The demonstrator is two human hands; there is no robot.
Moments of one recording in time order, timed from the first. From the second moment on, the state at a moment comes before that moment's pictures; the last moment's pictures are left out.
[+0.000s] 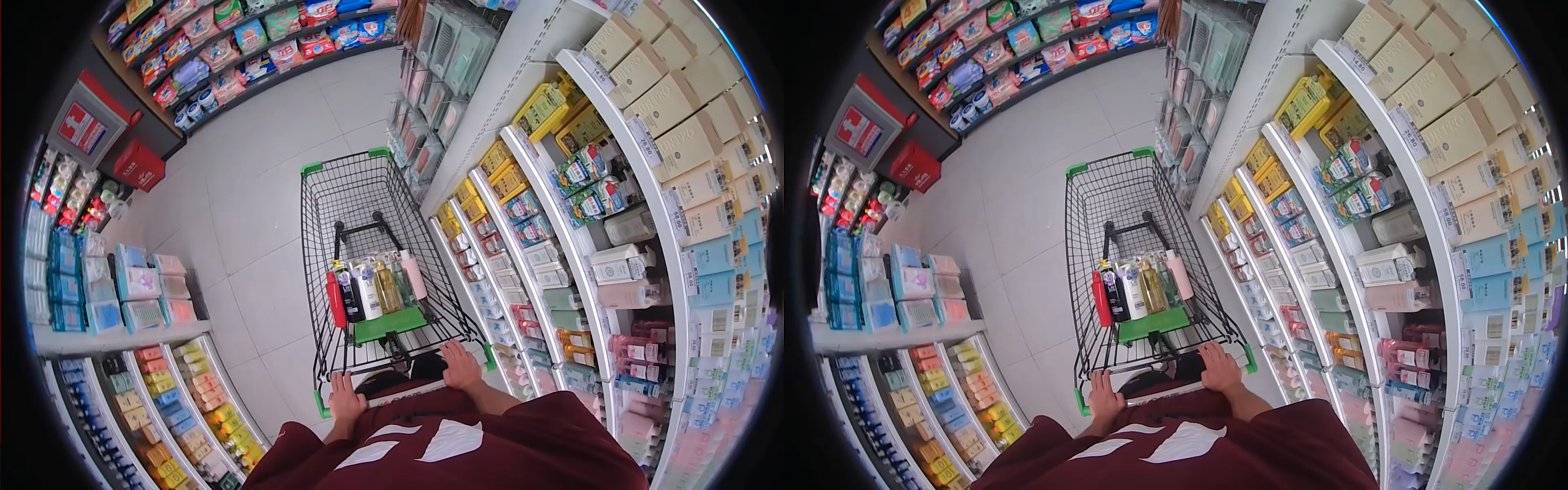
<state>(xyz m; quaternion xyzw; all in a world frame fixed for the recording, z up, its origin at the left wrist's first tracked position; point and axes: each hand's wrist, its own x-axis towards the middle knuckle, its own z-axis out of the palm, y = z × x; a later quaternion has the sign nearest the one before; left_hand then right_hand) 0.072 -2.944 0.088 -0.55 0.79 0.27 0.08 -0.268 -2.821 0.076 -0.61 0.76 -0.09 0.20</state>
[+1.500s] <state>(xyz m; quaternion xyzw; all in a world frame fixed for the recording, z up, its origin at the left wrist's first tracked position) 0.123 -3.153 0.064 -0.45 0.85 0.27 0.05 -0.207 -2.996 0.091 -0.56 0.80 -0.03 0.22</state>
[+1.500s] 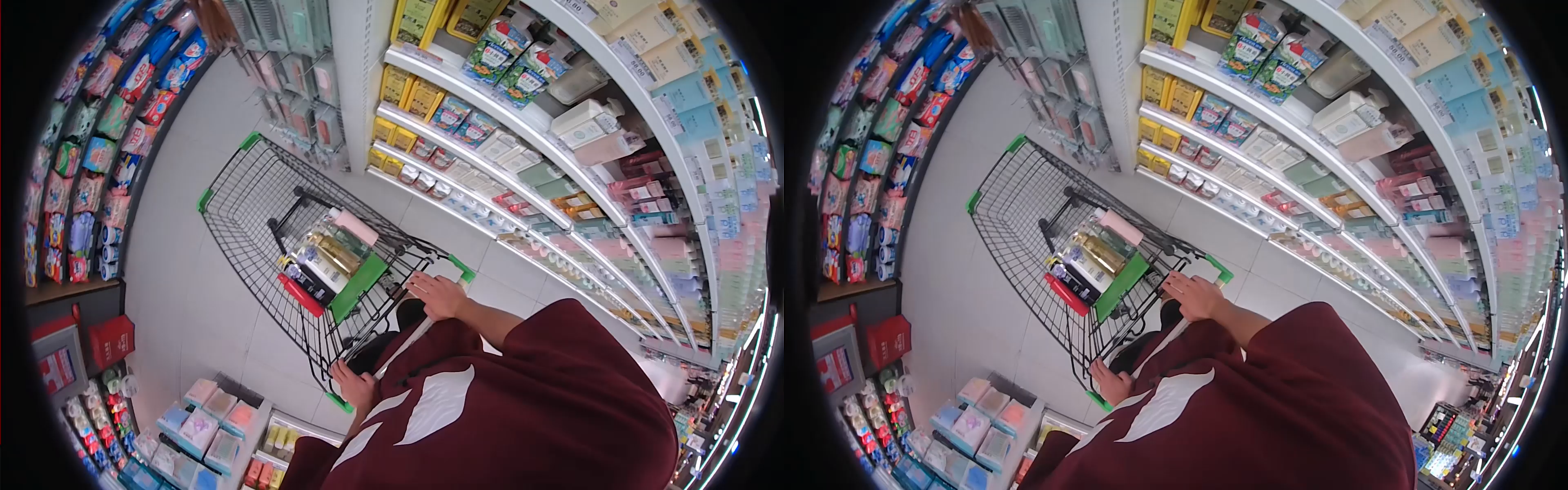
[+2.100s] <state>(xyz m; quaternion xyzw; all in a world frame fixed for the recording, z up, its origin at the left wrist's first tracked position) 0.153 -3.185 0.070 -0.42 0.87 0.26 0.01 -0.165 -3.002 0.066 -0.52 0.83 -0.15 0.13</state>
